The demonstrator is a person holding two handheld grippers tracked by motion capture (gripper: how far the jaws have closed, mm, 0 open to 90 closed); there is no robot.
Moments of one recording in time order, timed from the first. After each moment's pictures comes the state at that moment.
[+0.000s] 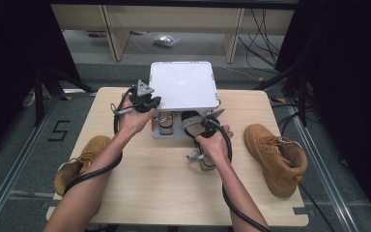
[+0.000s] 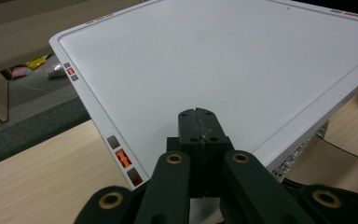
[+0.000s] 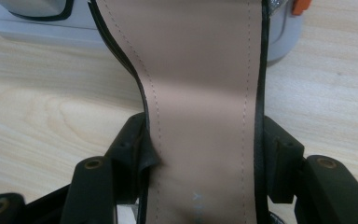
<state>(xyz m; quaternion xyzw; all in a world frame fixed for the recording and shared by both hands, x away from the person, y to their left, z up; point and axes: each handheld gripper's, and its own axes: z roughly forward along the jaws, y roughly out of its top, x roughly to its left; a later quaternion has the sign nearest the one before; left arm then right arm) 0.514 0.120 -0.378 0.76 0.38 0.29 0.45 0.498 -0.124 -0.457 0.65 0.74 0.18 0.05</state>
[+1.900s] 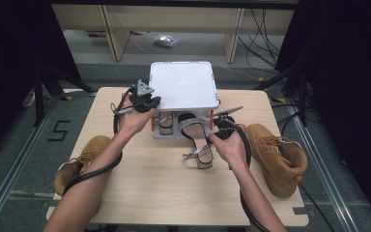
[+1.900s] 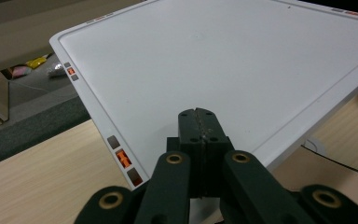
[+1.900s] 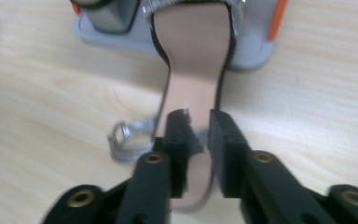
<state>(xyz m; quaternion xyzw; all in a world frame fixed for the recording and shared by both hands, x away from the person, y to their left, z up) 0.513 0.120 -0.377 0.76 0.38 0.29 0.44 0.452 -0.158 -0.399 0.60 0.76 0.25 0.04</state>
